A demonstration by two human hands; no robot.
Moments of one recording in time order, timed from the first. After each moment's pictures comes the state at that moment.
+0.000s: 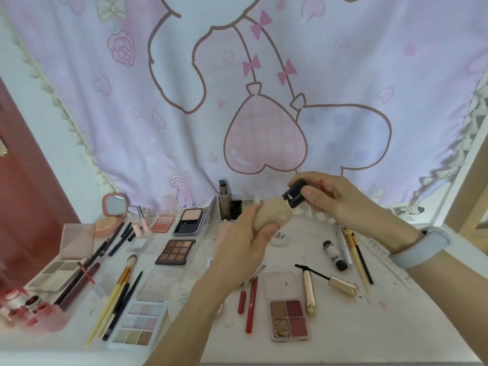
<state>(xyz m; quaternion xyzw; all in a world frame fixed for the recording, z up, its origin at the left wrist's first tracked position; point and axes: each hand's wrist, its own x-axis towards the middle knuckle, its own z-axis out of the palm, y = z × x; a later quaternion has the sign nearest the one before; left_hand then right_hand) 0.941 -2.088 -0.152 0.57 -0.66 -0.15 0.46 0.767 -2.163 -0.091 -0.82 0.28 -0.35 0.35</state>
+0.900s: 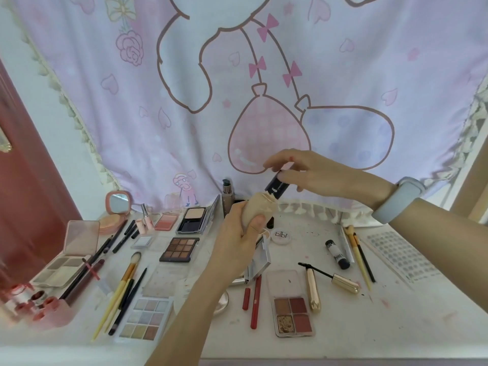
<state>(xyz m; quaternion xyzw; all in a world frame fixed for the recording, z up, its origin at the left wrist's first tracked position) 0.956 -2.086 -0.156 0.57 -0.60 -0.17 0.53 0.807 -2.182 -0.053 -0.90 0.29 -0.20 0.25</state>
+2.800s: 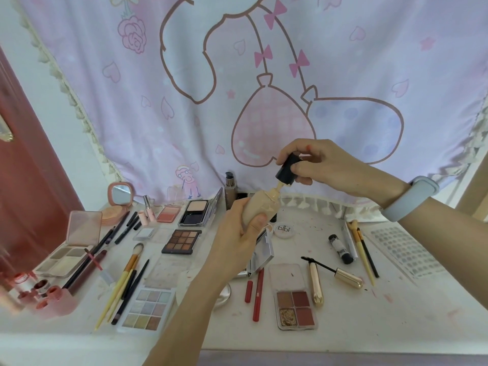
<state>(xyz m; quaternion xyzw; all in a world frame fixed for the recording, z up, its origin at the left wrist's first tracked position) 0.961 -2.079 -0.160 0.56 -0.61 -0.18 0.53 0.798 -2.171 -0.053 -0.85 0.24 -0.29 0.36</state>
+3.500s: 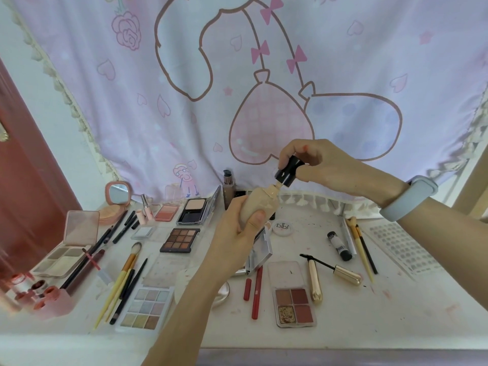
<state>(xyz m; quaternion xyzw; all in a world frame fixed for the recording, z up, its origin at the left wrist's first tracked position) 0.958 -2.076 -0.156 0.53 -0.60 -0.23 0.56 0.797 -2.172 -0.058 -0.86 0.24 -0.28 0.35</state>
